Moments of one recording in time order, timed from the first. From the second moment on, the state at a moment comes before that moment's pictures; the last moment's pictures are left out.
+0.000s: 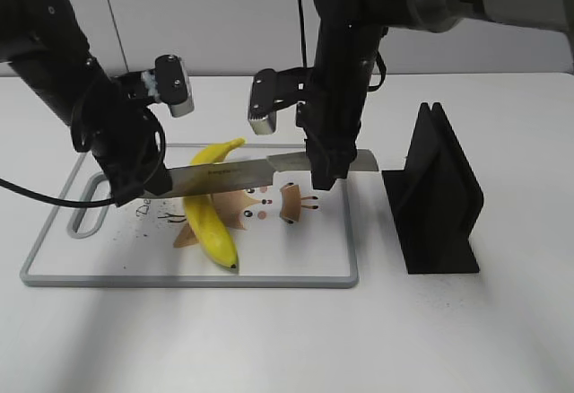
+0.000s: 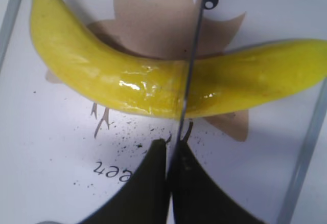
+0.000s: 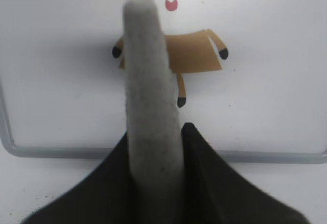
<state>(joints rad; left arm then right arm) -0.31 1.93 -1.26 -0.47 0.79 1.35 0.55 2.30 -1.85 0.09 1.16 -1.00</state>
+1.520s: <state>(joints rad) -0.32 1.49 -1.25 -0.35 0.74 1.05 0.56 2.09 -1.86 0.16 1.20 -0.89</state>
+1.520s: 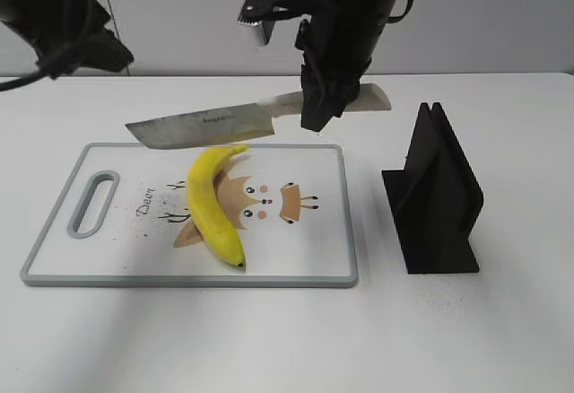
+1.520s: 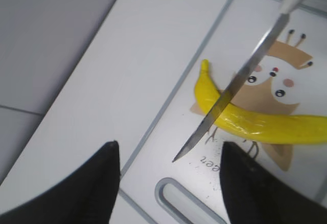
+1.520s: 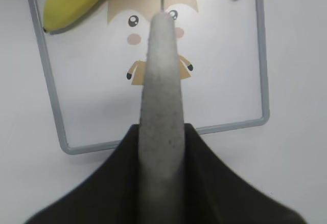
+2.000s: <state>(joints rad) -0.32 1.39 -1.25 -0.07 0.73 0.46 0.56 1.90 -1.86 0.17 1.20 -0.60</state>
